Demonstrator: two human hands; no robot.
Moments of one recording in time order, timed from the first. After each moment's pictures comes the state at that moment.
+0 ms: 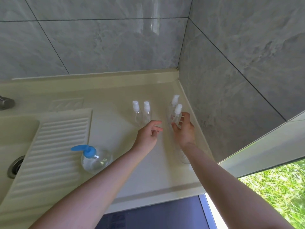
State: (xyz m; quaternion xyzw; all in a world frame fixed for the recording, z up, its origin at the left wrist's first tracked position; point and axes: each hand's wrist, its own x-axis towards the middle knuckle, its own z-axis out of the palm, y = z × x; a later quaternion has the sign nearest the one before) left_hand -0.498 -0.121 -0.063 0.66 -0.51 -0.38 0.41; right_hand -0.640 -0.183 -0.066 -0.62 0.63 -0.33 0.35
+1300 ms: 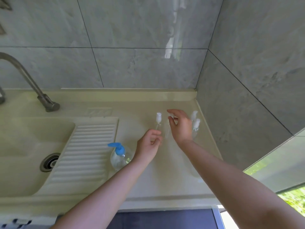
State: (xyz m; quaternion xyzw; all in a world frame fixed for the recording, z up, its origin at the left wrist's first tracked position) left_hand -0.460 -0.059 -0.020 0.69 -0.40 -0.33 0.50; right_hand -0.562 -0.171 -0.002 -0.76 0.44 -0.43 0.22
